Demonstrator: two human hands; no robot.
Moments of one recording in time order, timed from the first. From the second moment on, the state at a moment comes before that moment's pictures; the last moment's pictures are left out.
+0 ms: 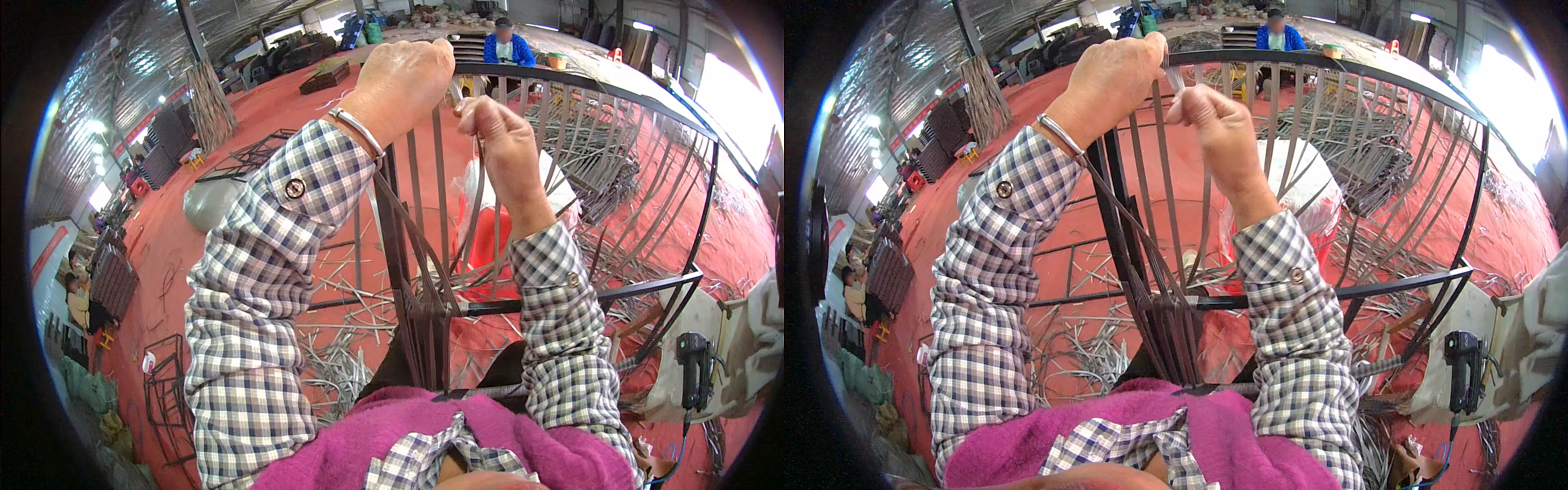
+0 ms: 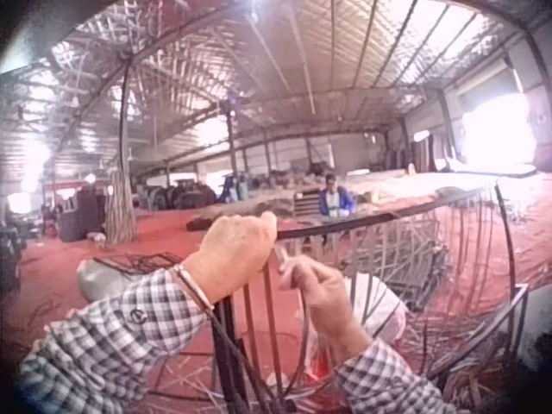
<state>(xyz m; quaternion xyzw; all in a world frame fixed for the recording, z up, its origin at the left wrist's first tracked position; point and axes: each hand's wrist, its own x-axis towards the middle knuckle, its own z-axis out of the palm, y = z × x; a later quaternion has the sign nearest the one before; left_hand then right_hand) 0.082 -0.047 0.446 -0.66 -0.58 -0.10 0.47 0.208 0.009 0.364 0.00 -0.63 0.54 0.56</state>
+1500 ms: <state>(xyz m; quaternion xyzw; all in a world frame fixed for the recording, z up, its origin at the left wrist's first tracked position) 0.031 -0.028 0.406 -0.63 -0.68 -0.14 0.35 0.593 -0.041 0.164 -0.62 -0.45 0.24 0.60</state>
